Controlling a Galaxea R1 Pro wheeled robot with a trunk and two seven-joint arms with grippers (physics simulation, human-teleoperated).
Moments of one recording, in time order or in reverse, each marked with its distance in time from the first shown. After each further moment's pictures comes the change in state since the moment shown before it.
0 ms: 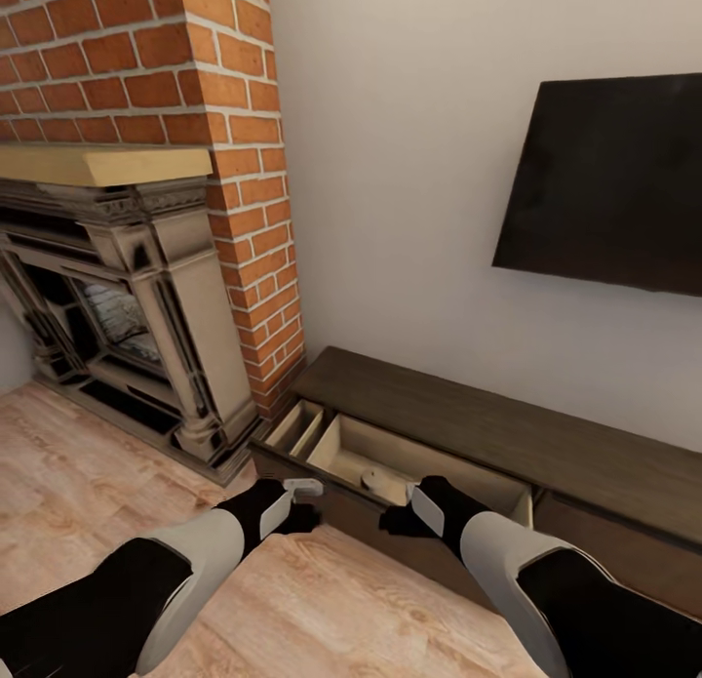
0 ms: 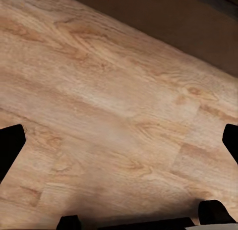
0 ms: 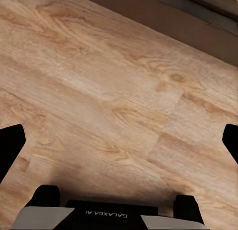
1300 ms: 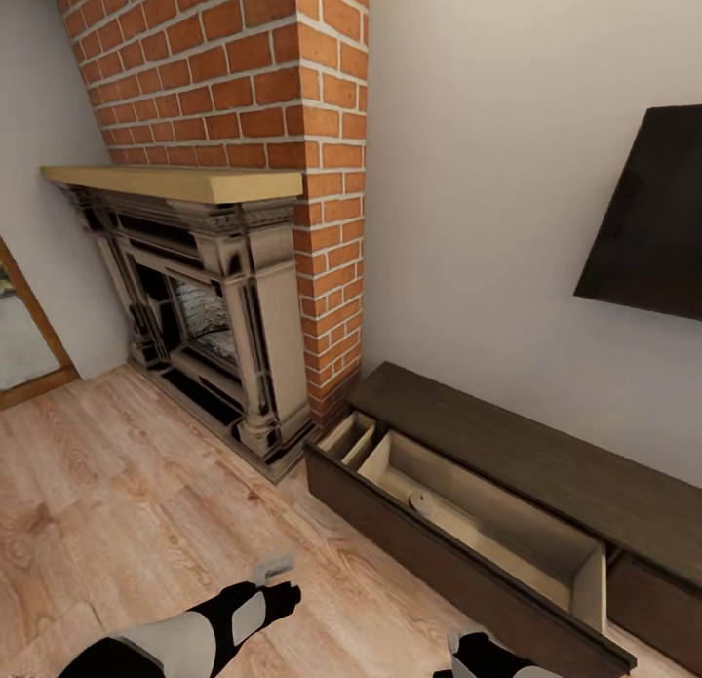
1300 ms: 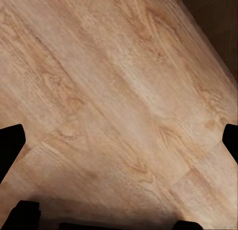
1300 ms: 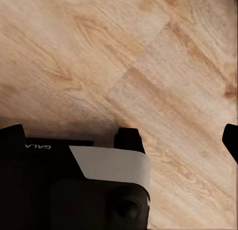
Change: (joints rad) left arm 0.266 0.049 0.034 0.027 0.204 -0.322 0.004; right arm 0.363 -0.070 0.223 0.074 -0.001 -0.193 -0.001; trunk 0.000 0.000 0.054
